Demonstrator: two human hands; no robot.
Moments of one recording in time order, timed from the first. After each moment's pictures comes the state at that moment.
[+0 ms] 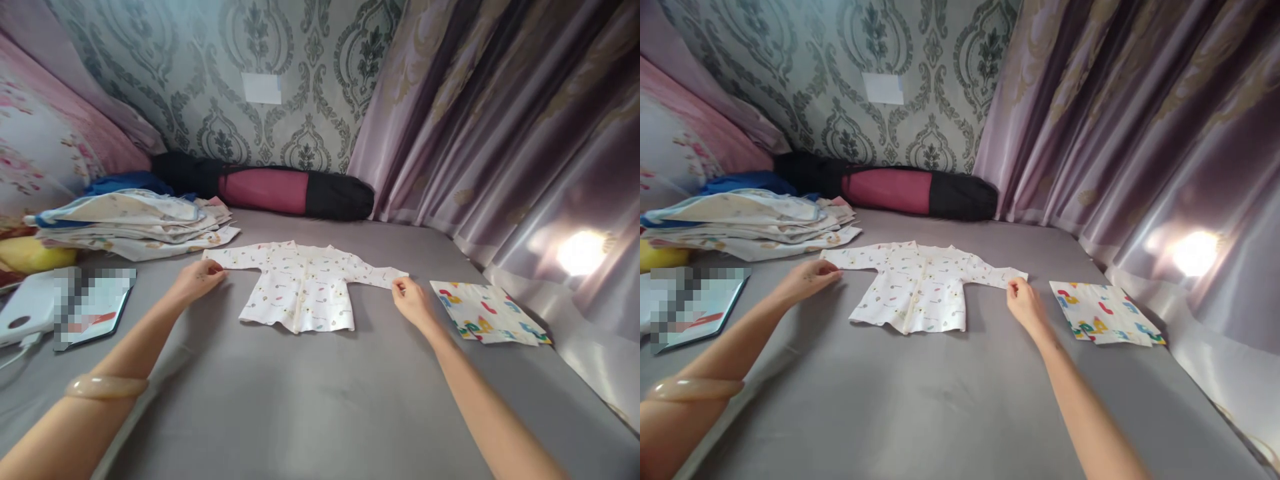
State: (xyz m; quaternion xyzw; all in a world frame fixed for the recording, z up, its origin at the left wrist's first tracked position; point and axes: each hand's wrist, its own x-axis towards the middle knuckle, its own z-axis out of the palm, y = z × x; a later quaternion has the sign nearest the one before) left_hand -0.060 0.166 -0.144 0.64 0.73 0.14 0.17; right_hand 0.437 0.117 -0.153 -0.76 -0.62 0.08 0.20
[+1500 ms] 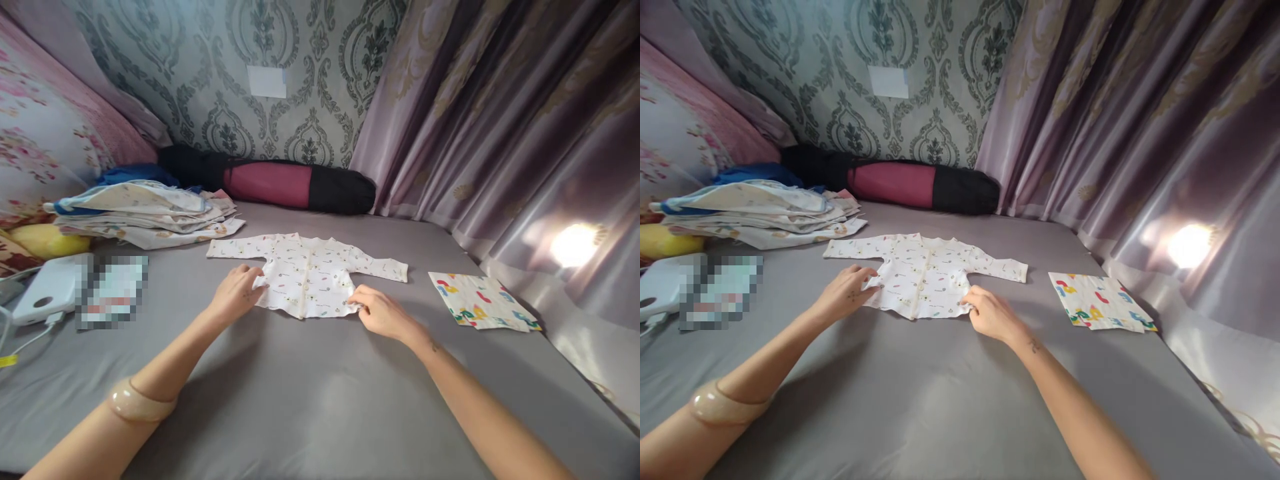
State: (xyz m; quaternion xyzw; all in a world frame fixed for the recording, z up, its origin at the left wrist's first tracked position) left_hand 0.014 0.103 -0.144 0.76 0.62 0.16 0.11; right_hand 0.360 0.067 -0.129 -0.50 -0.86 0.08 0.07
